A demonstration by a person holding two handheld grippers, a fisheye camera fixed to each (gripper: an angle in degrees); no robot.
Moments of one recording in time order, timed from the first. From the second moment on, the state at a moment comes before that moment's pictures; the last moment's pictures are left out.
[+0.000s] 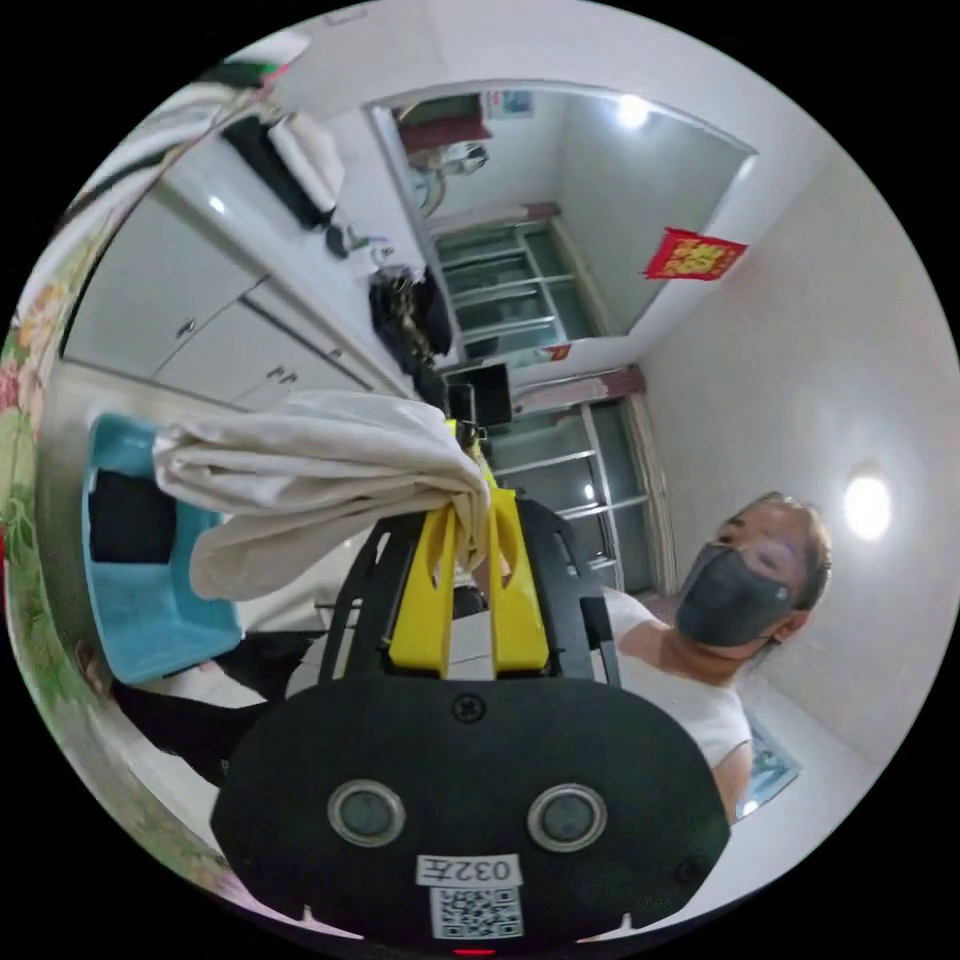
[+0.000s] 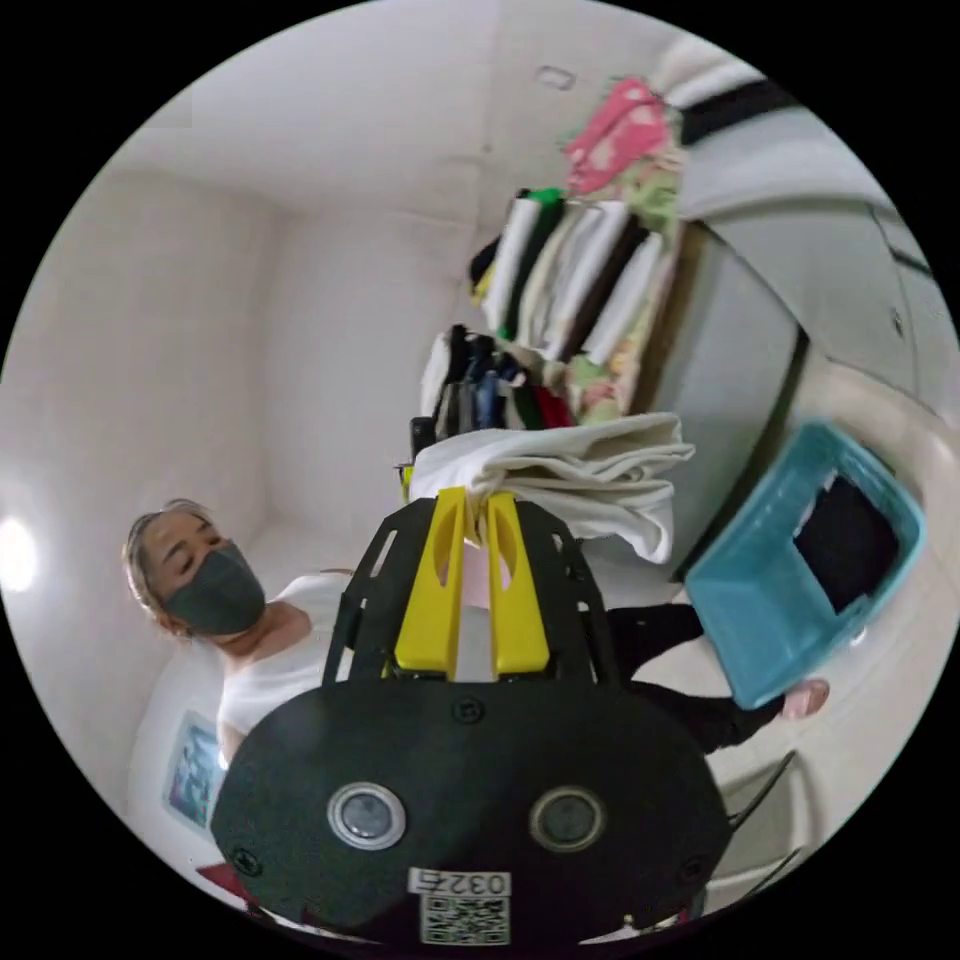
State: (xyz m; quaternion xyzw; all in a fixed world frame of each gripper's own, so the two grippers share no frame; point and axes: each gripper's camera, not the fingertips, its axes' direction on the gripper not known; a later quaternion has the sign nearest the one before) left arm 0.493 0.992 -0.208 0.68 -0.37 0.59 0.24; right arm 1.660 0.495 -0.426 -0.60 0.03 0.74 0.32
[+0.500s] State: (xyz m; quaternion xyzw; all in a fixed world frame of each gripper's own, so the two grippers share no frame) left arm 0.589 1.067 -0.709 0.75 -0.30 0.42 0.42; right arm 1.584 0.678 -0.798 -0.60 0.25 0.74 0.19
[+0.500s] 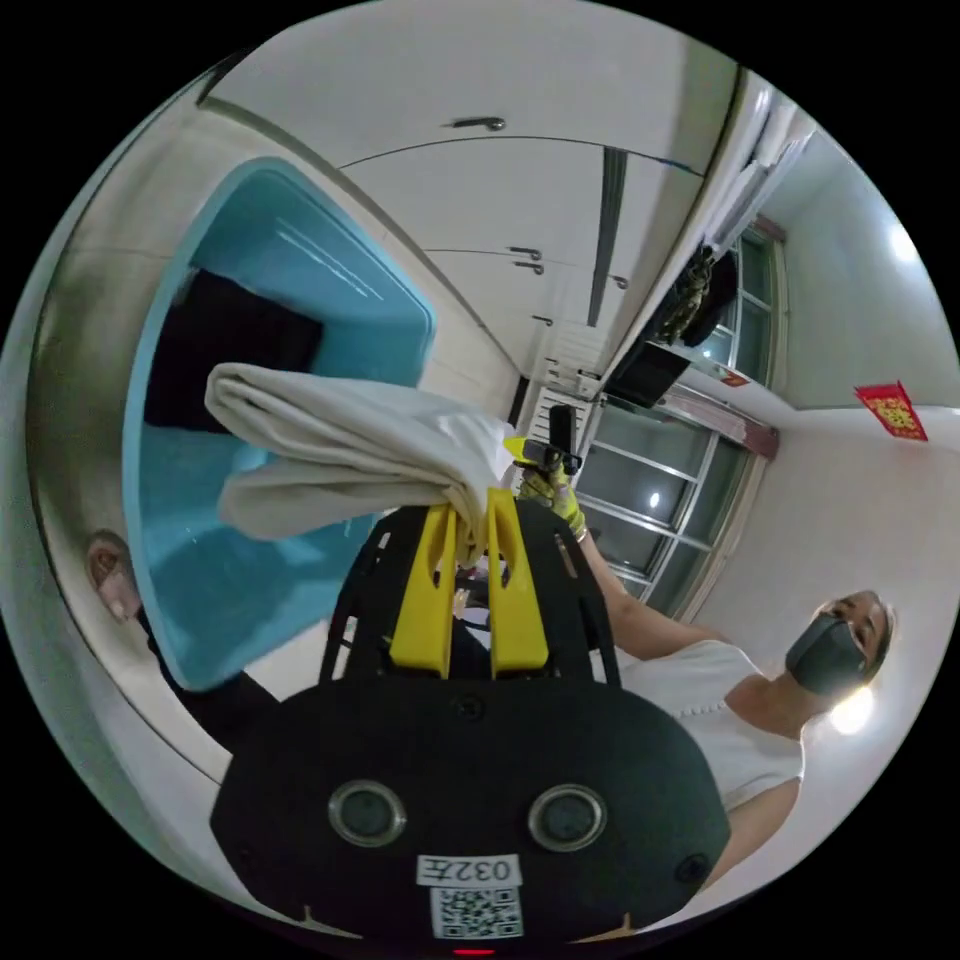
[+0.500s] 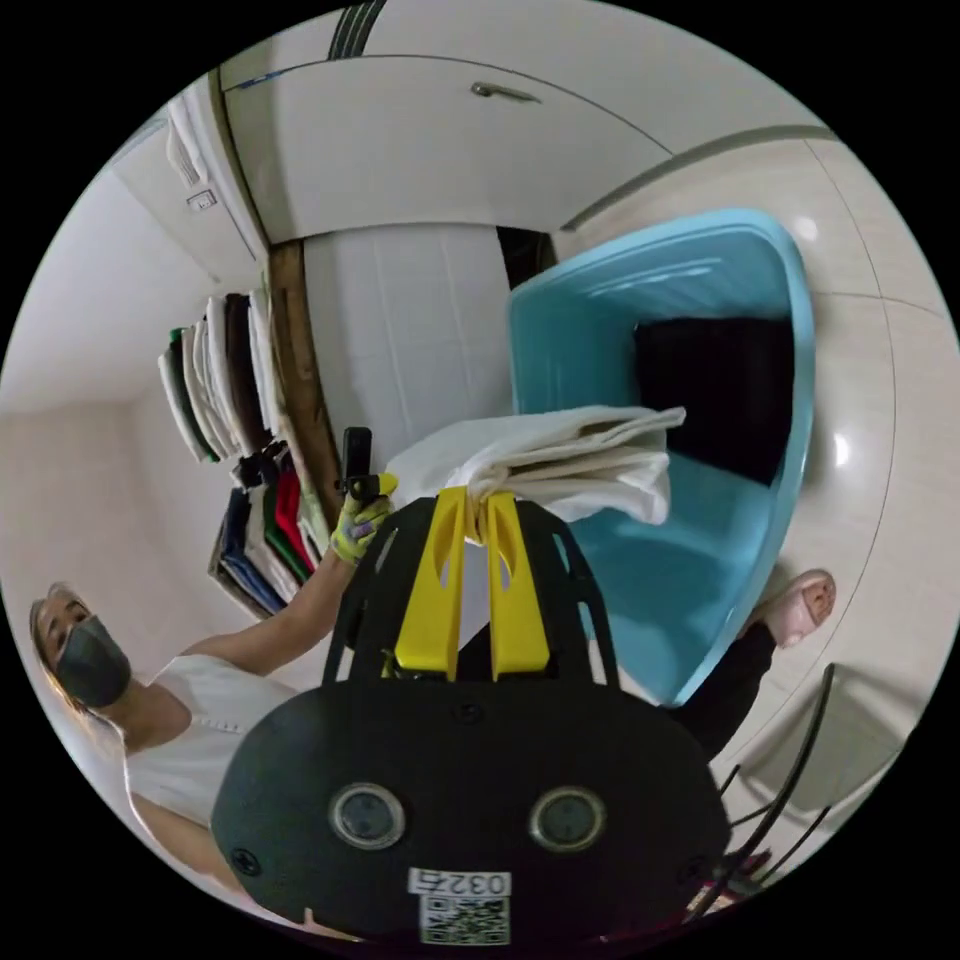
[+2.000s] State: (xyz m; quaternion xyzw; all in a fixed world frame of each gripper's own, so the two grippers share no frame) left arm 0.166 0.815 -0.106 0.65 -0.37 0.56 -0.35; right arm 1.345 0.565 -0.180 -0.50 -0.32 0.58 0.56
